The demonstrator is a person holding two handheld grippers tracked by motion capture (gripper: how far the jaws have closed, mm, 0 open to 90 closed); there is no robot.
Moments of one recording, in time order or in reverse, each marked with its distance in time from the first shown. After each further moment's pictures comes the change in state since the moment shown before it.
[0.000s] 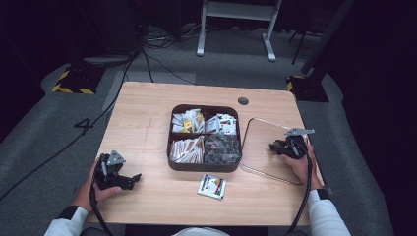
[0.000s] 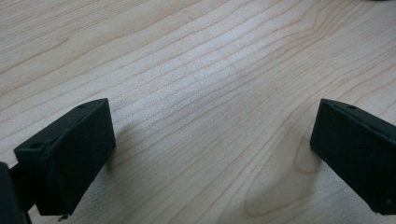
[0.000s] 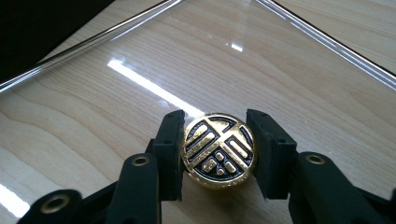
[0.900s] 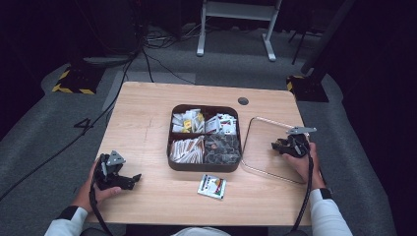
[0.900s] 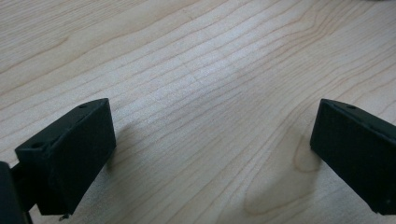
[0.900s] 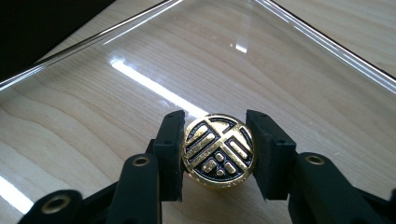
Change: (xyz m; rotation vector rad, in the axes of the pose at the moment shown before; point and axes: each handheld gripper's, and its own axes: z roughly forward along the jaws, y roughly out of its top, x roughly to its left) left arm -0.001 -0.001 0.000 0.001 -0.002 -0.006; right arm -0.003 0.007 -0.010 0.009 -0.021 -0.042
